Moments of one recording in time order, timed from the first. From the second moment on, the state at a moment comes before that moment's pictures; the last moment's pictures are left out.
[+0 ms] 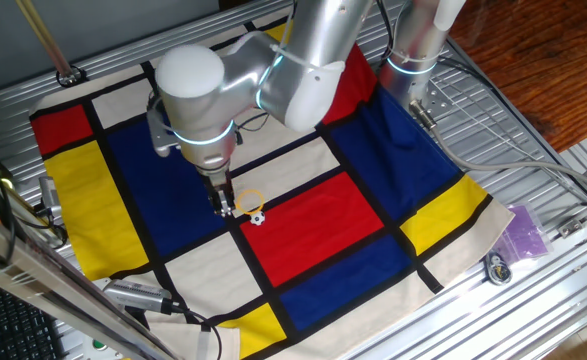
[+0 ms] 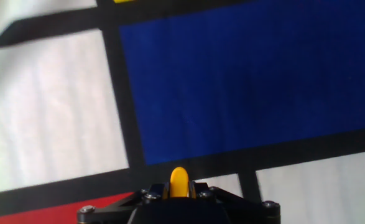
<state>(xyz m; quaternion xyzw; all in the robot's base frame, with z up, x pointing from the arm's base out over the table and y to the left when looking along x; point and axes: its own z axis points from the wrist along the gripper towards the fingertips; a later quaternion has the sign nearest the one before) 0.554 0.121 0.057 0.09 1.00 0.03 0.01</state>
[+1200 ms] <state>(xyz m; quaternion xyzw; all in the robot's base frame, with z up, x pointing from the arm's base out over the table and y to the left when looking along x) 0.548 0.137 0.035 0.10 0.99 0.03 0.03</state>
